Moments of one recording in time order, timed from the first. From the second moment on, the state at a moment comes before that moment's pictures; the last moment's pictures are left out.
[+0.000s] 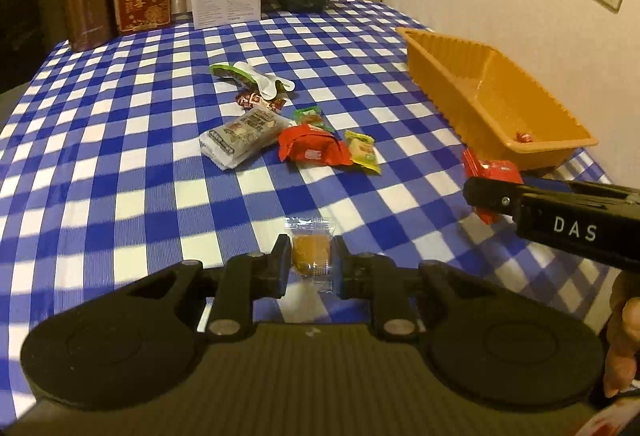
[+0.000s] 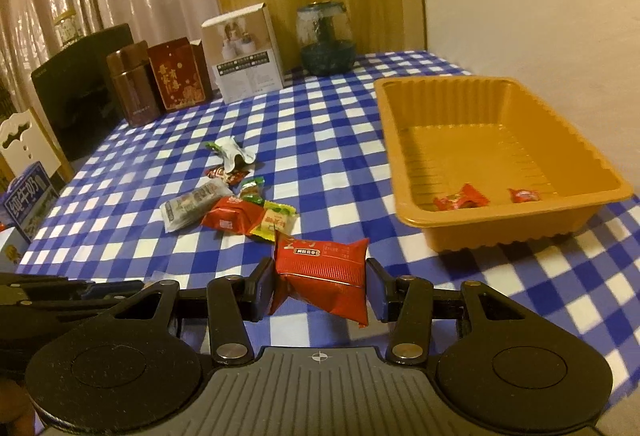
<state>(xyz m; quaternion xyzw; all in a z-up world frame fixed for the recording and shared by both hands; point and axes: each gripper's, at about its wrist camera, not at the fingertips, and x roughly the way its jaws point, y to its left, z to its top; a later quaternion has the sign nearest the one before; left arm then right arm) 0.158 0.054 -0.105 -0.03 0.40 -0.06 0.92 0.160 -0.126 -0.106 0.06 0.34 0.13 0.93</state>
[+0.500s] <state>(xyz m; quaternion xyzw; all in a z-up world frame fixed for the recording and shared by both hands) 0.117 0.022 -0.069 -0.06 0.38 -0.05 0.92 0.118 -0.159 -0.077 0.07 0.32 0.13 0.94</state>
